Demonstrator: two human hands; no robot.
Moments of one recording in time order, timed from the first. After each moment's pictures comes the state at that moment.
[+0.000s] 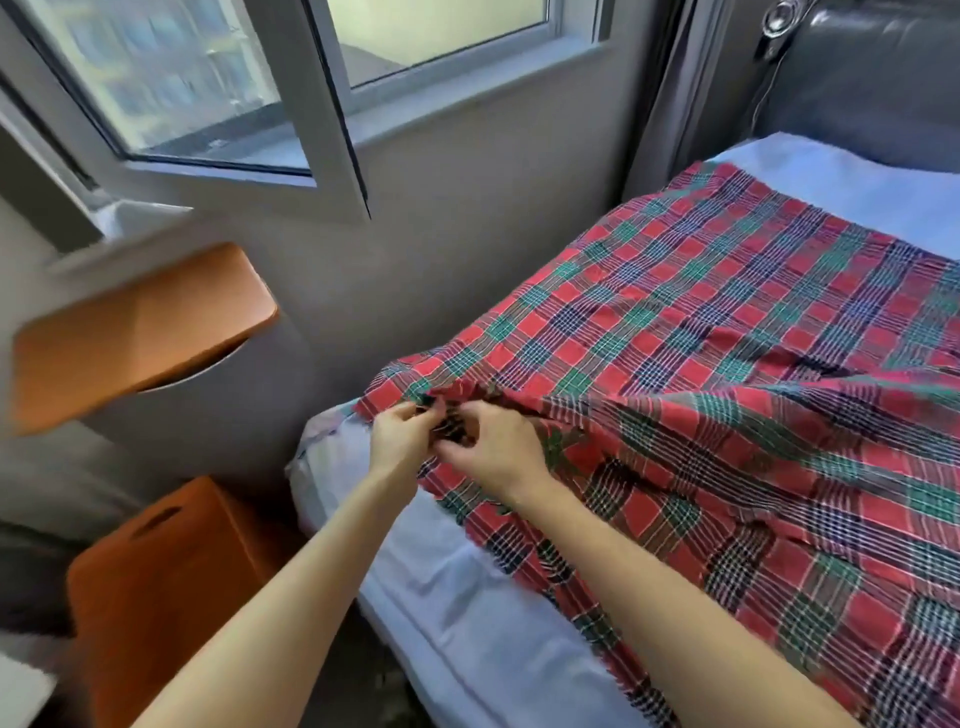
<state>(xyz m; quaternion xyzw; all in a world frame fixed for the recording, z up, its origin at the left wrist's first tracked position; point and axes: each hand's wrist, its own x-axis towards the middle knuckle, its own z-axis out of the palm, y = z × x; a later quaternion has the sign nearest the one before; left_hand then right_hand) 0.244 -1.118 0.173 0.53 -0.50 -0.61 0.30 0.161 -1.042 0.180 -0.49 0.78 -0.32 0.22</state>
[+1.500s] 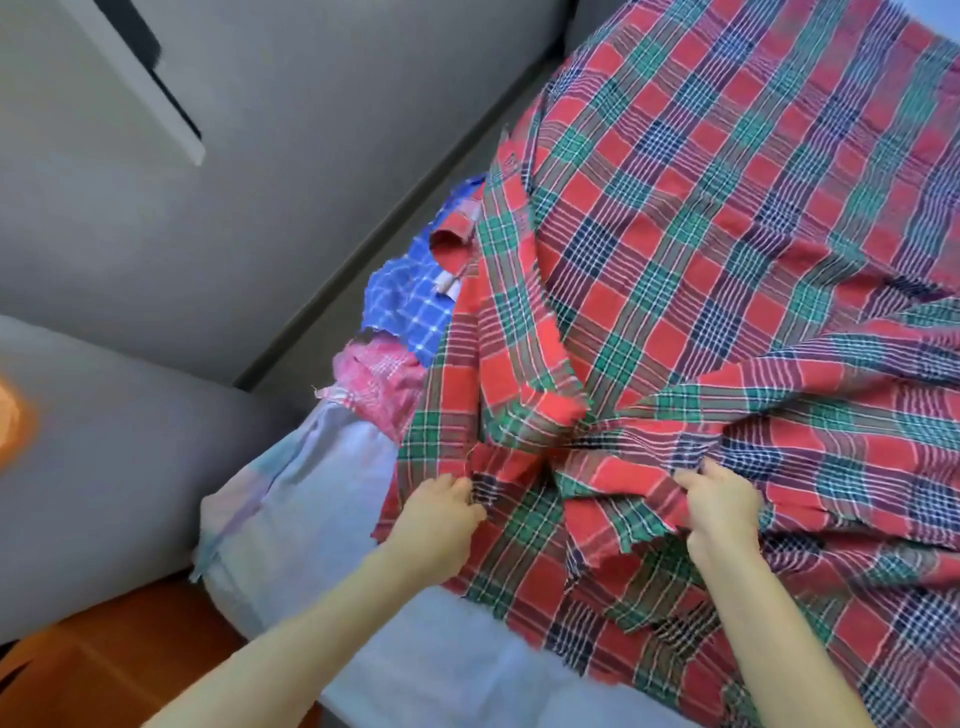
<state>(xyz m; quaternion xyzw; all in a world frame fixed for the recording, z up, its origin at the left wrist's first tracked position) 0.194 -1.321 -0.065 0.04 -0.98 -0.17 -0.10 0.004 -1.141 0.018 0.28 0.81 -0.46 0.21</state>
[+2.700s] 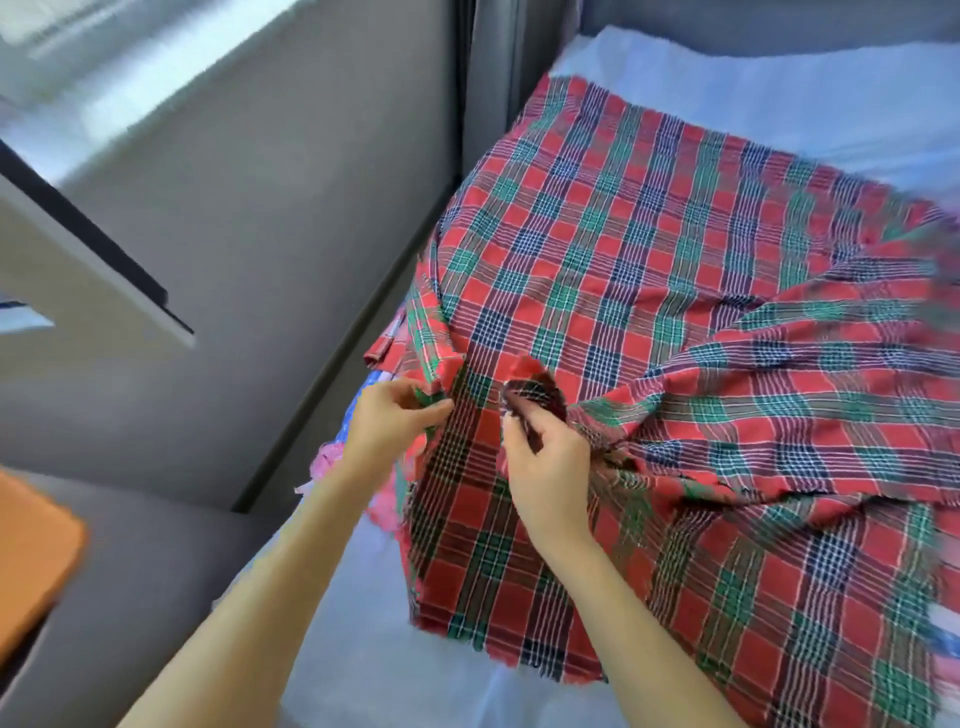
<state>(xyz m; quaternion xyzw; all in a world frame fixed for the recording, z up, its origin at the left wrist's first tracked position) 0.087 -1.345 0.134 0.34 -0.71 -0.61 0.05 0.062 -1.184 0.161 -0.13 0.83 -0.53 0.06</state>
